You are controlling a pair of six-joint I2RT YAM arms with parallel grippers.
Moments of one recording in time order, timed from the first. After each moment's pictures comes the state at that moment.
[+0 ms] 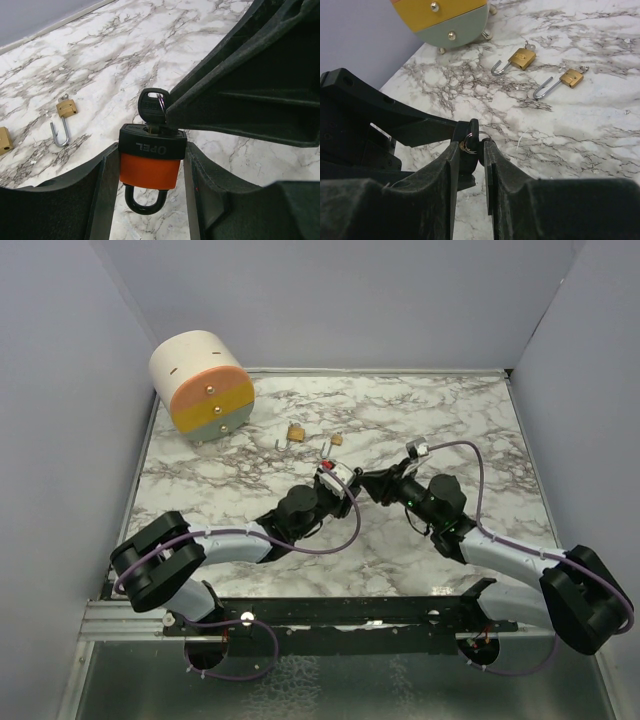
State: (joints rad) left arm -0.96 1.47 0.58 0.78 -0.20 0.00; right arm 0.60 1.17 0.38 0.77 -0.15 0.40
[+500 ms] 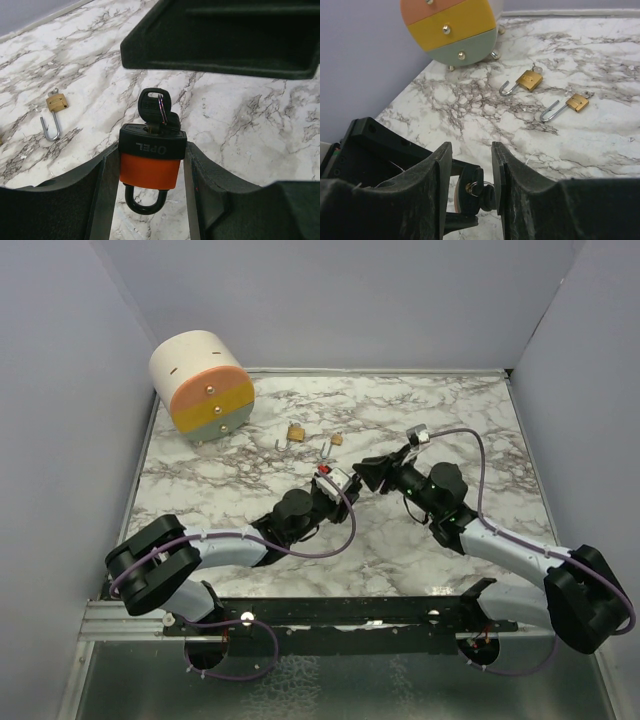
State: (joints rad) left arm -0.96 1.44 0.52 0.80 -0.16 -0.02; right arm 0.60 1.16 0.48 0.71 -0.17 0.40
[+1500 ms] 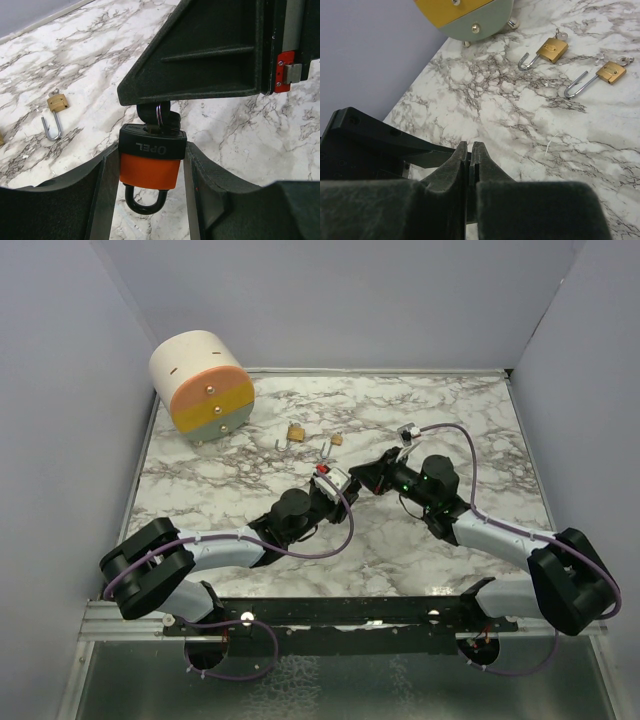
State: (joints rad) left arm -0.96 1.40 0.52 0.77 -0.15 -0.02; right arm 0.56 1.29 0.52 0.69 -0.33 0.53
